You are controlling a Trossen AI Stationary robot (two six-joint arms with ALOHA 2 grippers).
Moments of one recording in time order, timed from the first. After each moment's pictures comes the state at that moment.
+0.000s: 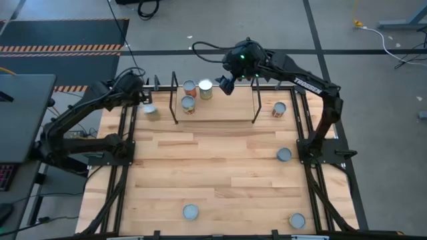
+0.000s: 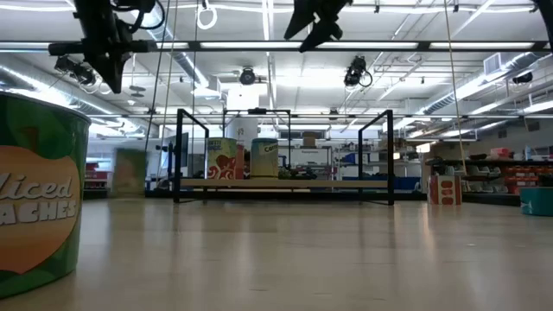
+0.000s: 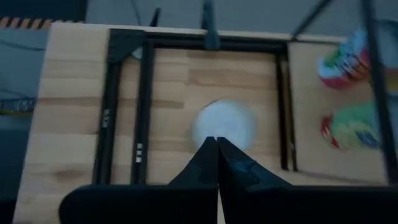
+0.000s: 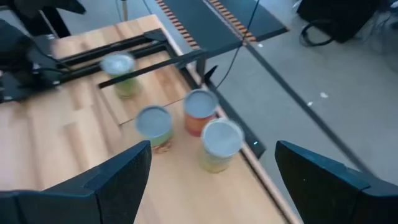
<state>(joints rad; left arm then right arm) 0.71 1.00 1.12 -1.24 -0.40 -0.81 -0.40 1.74 2.02 -0.92 0.10 0.03</state>
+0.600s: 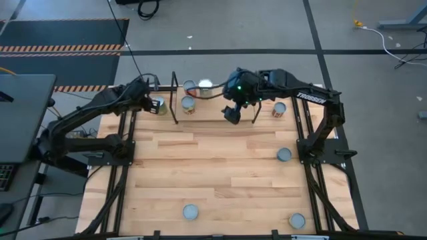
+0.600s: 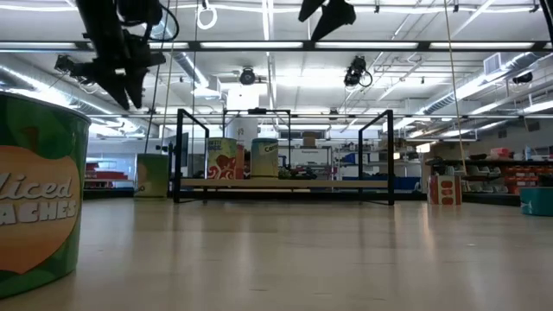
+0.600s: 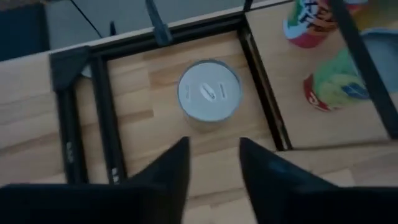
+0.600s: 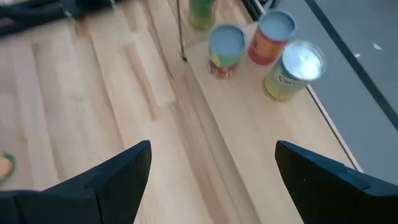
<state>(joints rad) 0.67 1.00 0.97 -1.02 -0.34 -0.56 -0.17 1.71 2.02 -1.21 0.15 0.18</state>
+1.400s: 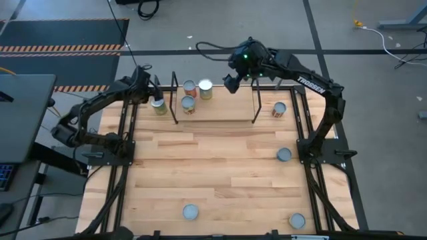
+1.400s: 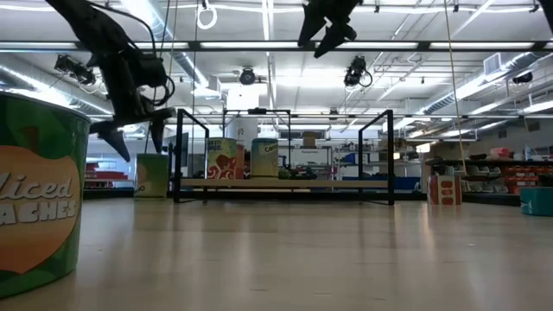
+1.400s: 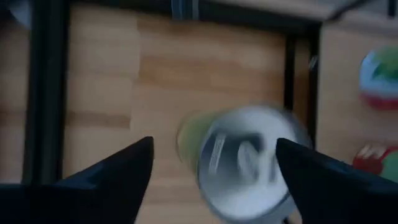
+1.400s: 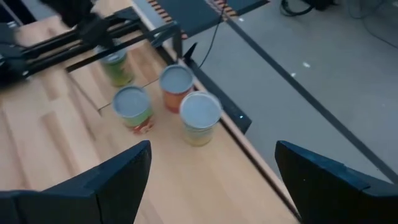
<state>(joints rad) 1.05 1.29 0.82 -0.64 -0.03 -0.60 -0.44 1.71 2.02 -1.02 0.16 0.08</state>
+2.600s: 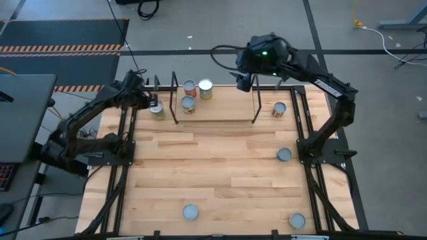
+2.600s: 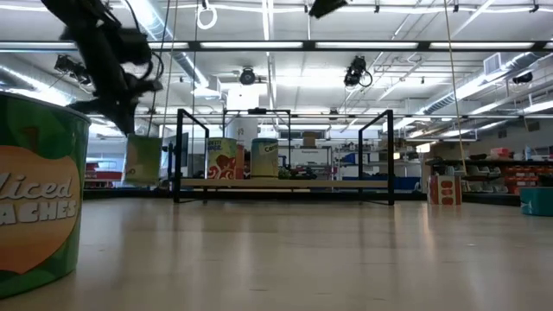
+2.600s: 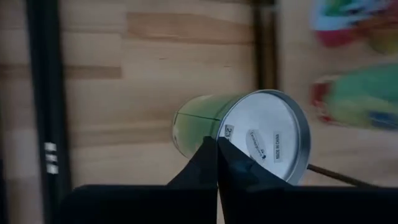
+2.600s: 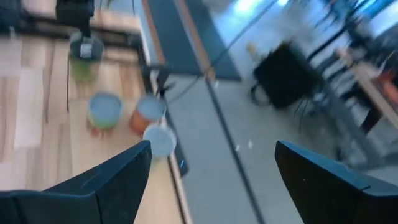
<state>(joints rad) 1.01 1.04 0.81 -0.86 0.07 -0.56 -0.38 1.58 2.02 -0.92 0.24 -0.45</state>
